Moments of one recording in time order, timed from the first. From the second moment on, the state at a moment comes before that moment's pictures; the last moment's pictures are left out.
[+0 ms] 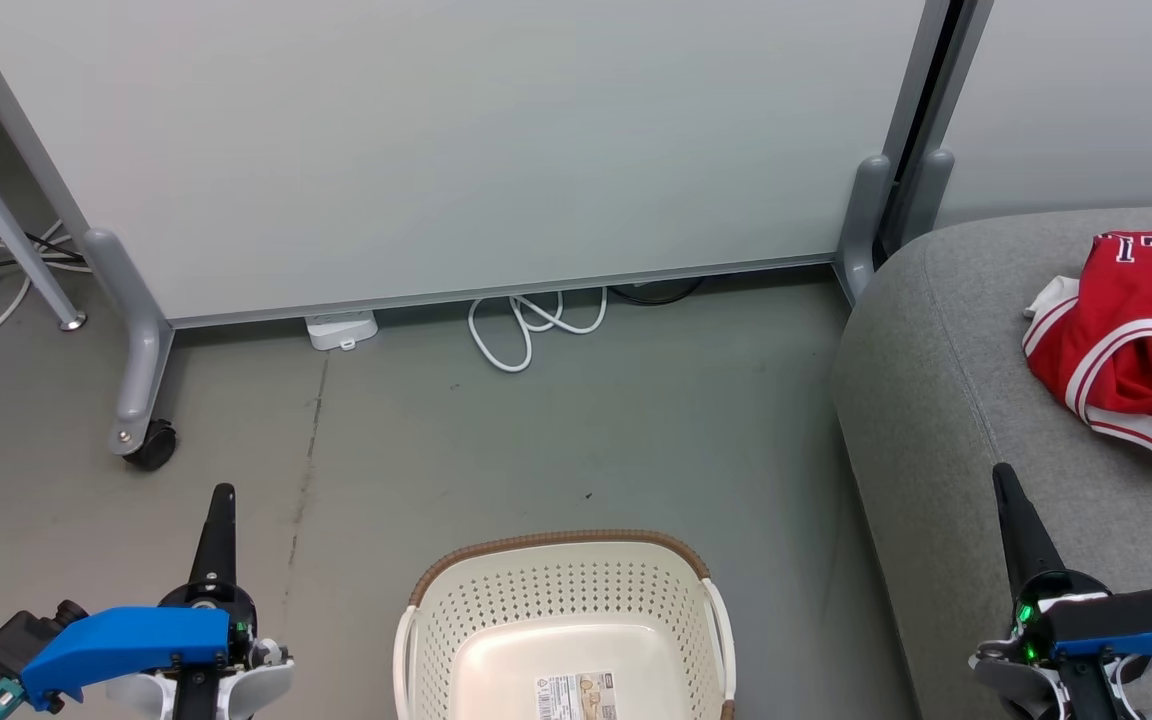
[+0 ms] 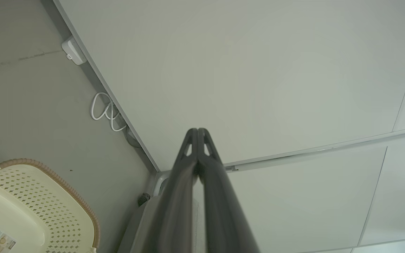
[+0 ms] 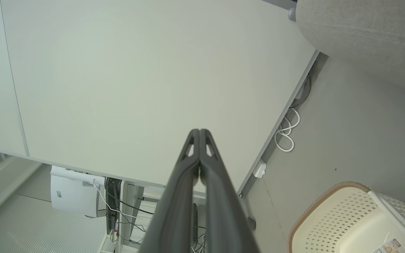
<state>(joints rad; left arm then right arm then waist) -0.08 0.05 0.08 0.26 -1.34 -0.12 0.04 -0.09 -0.05 -0.11 0.24 1.33 0.13 0.04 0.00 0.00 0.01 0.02</state>
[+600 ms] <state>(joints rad) -0.09 0.05 0.10 0.25 -1.49 -0.12 0.08 -0.10 -0.05 -0.11 0.24 1.48 0.13 0.08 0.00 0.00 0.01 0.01</state>
